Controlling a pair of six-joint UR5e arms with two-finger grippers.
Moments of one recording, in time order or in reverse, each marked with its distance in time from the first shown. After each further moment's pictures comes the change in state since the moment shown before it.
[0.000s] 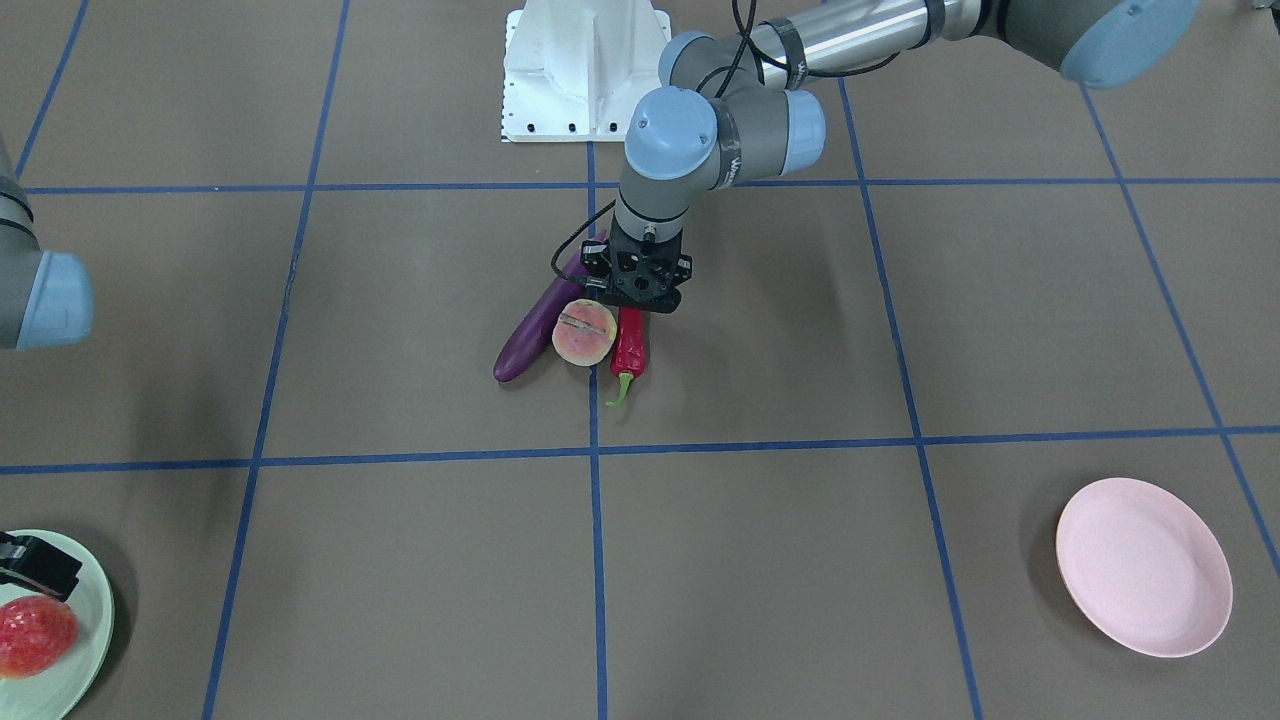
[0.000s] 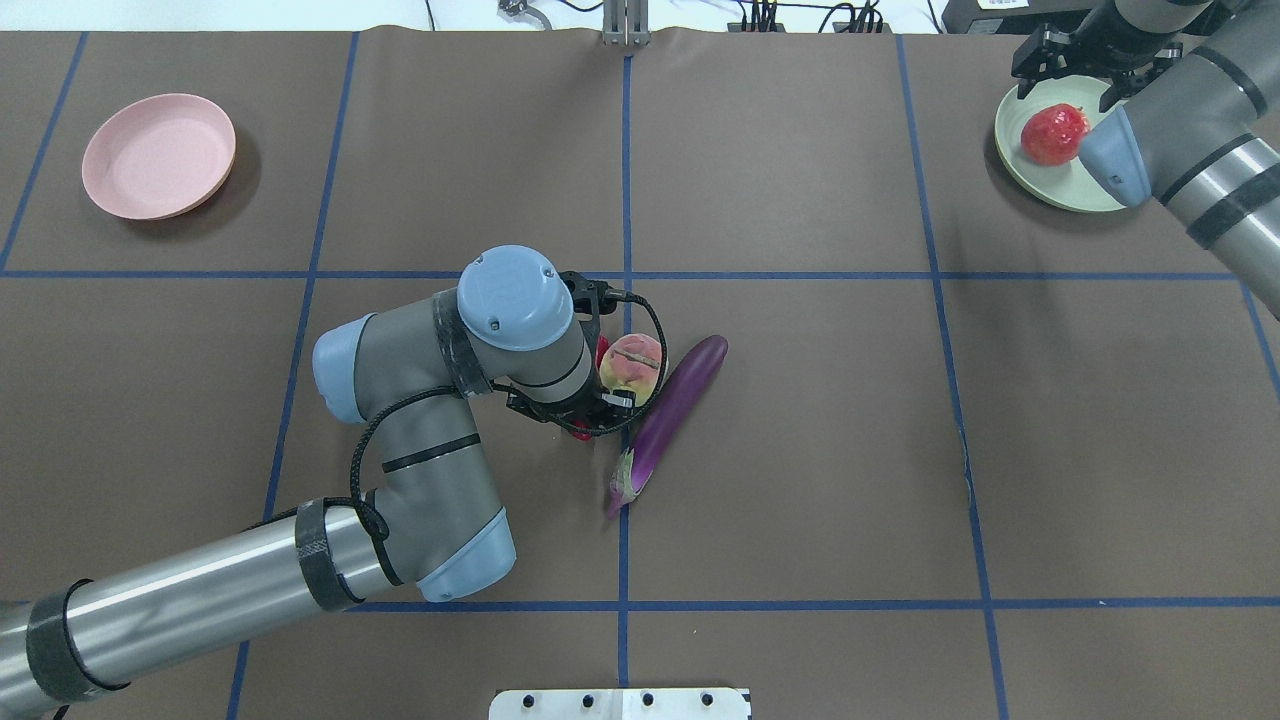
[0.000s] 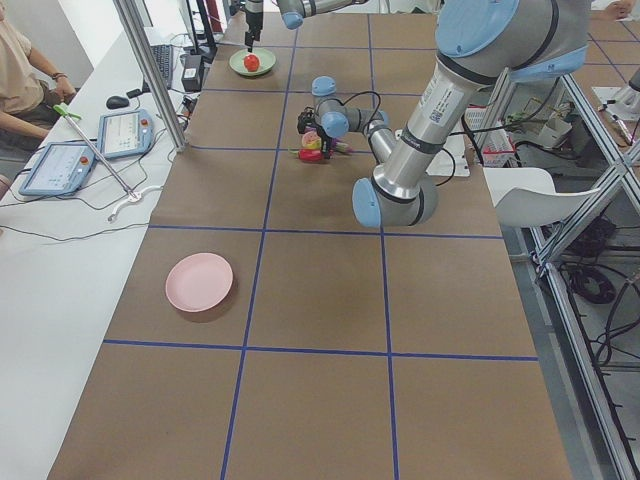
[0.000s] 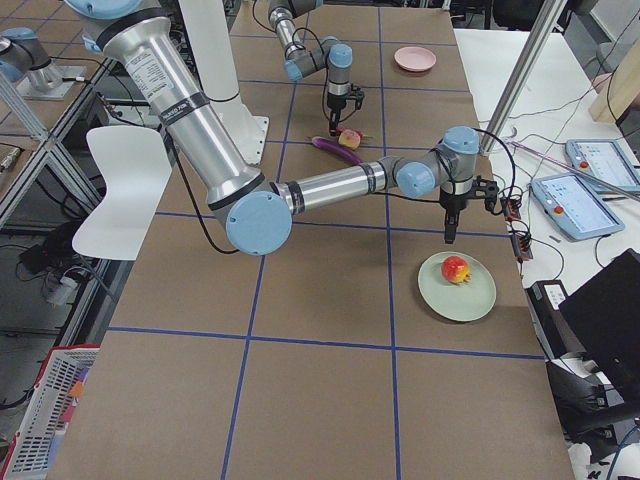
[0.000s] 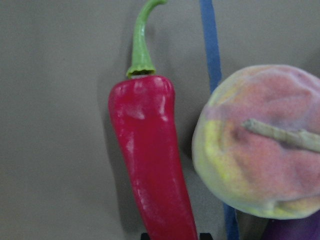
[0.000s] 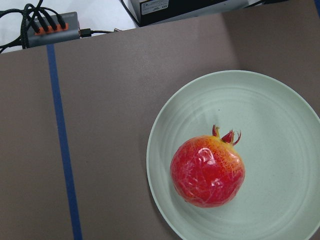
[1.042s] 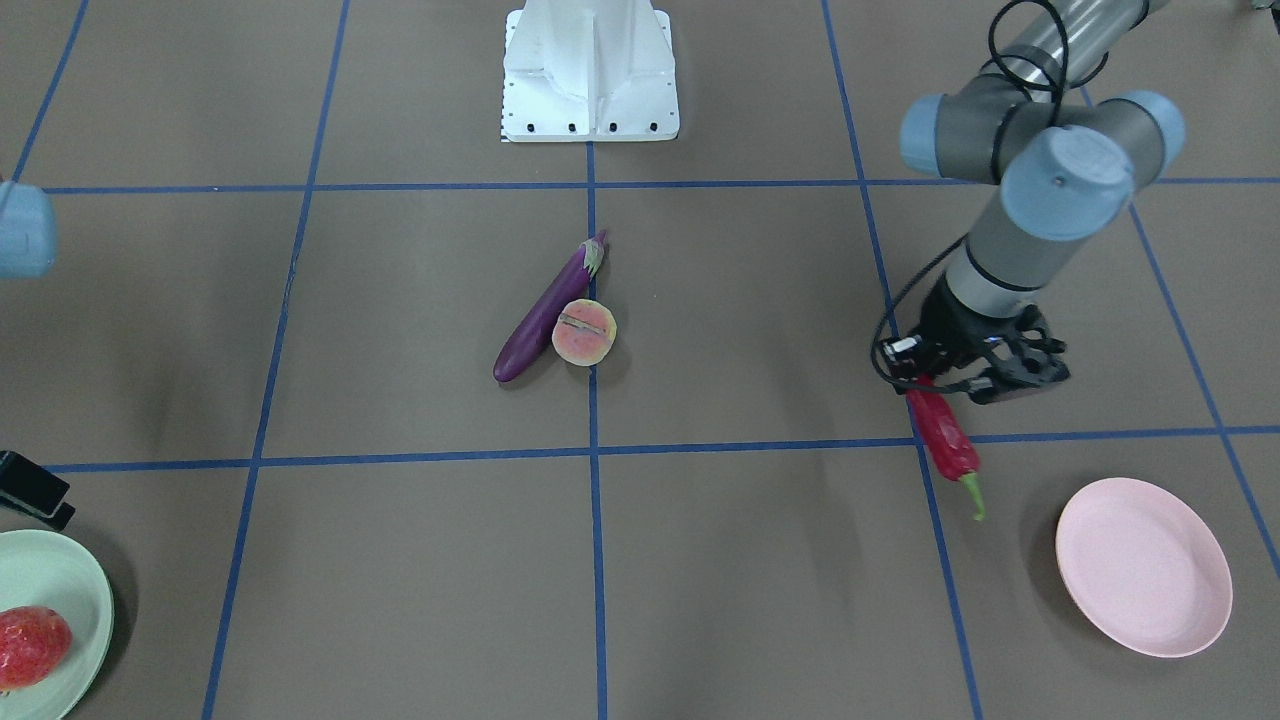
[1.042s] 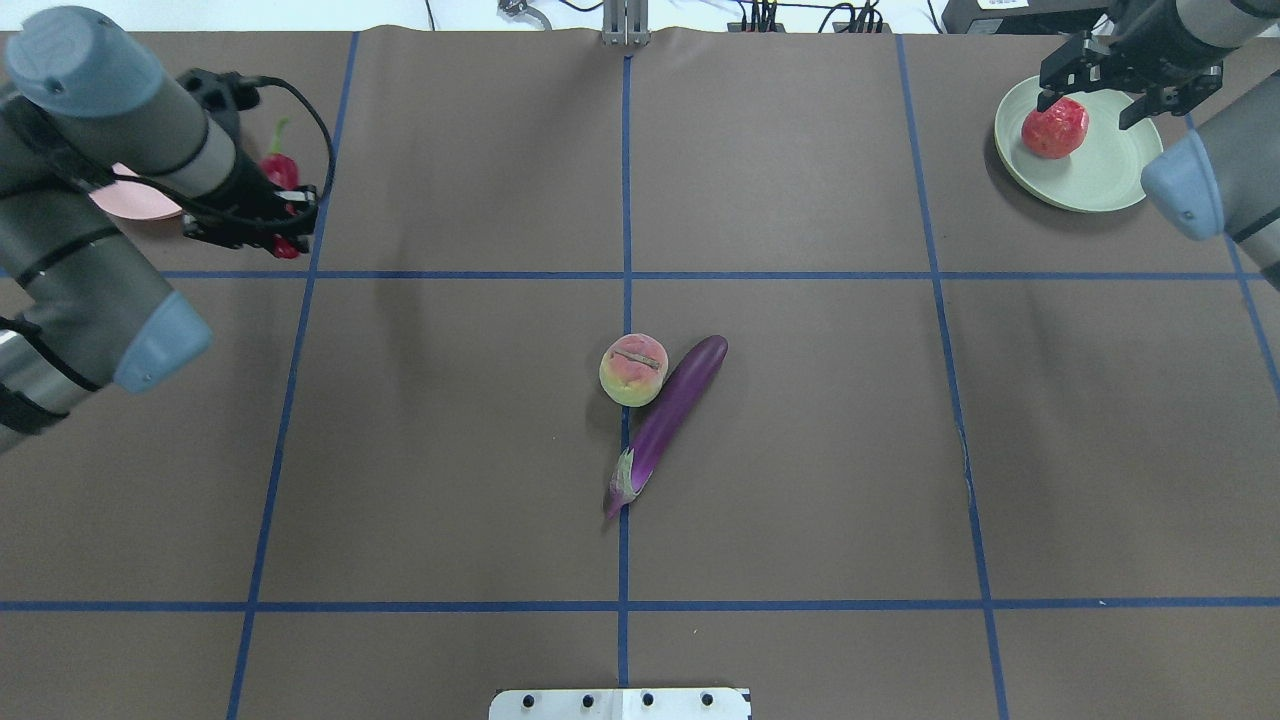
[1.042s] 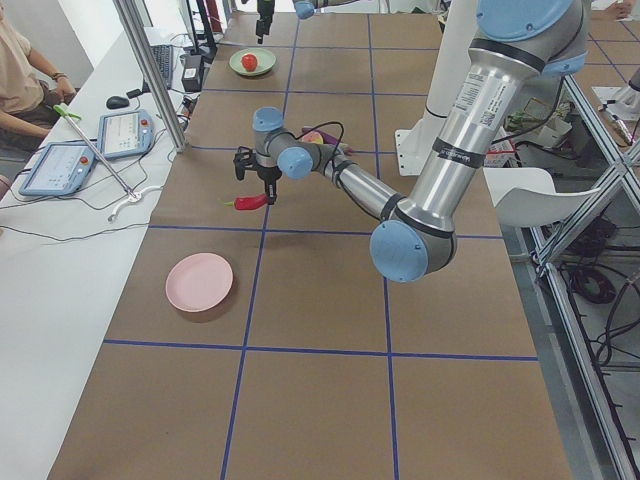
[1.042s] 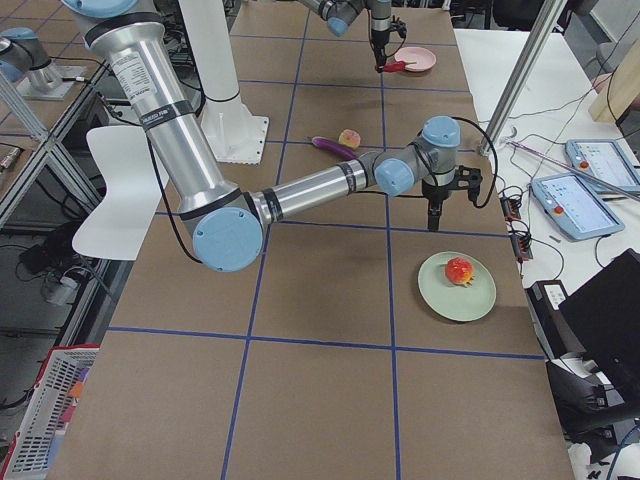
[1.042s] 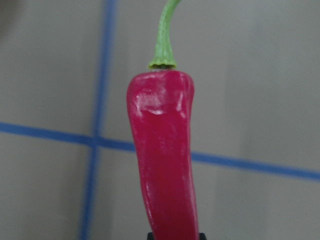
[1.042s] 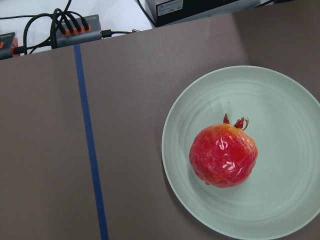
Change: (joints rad) left arm -0.488 0.328 -0.079 -0.003 -0.128 0.056; right arm 0.026 -0.159 0.259 -0.001 0.125 0.008
